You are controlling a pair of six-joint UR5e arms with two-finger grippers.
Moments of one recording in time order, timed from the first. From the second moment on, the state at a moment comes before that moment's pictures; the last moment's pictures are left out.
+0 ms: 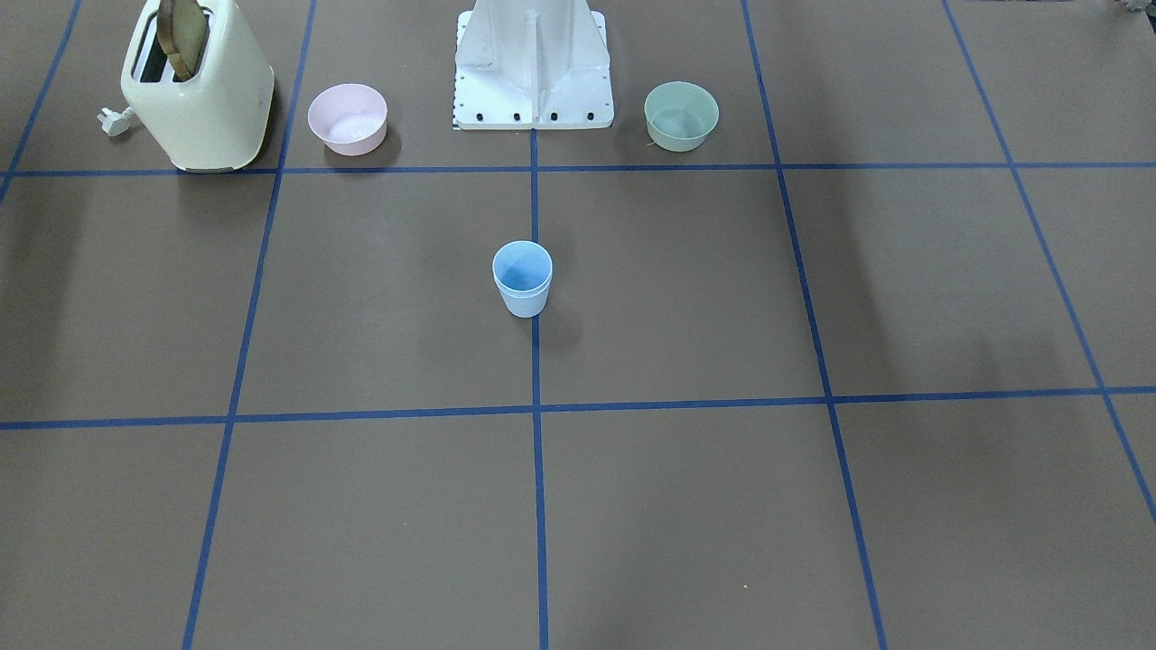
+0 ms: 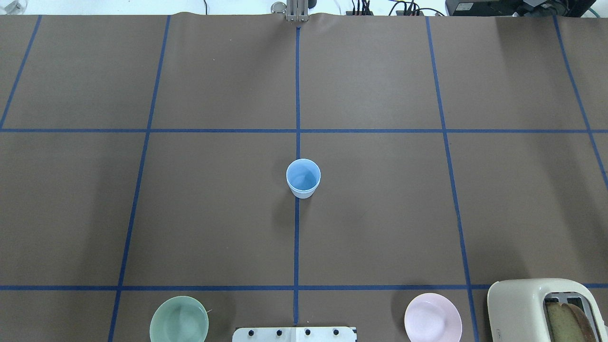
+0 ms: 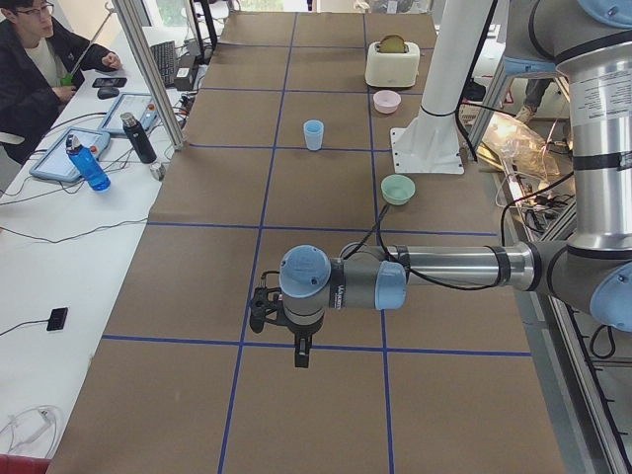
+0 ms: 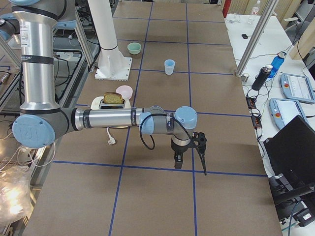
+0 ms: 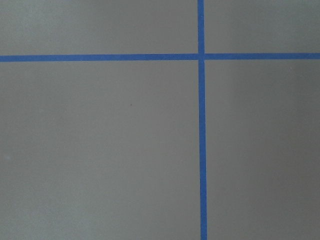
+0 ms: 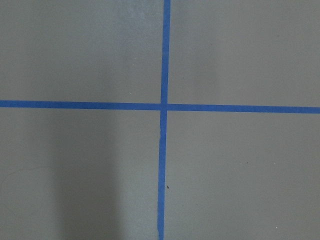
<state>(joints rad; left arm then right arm) -1.62 -1.39 -1.74 -1.62 -2.37 0.03 1.52 -1.59 1.67 -1.62 2.27 0.07</state>
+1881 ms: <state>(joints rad) -1.62 -1.38 -1.73 -1.61 -2.37 0.03 1.52 -1.61 1.68 -1.62 2.28 0.06</state>
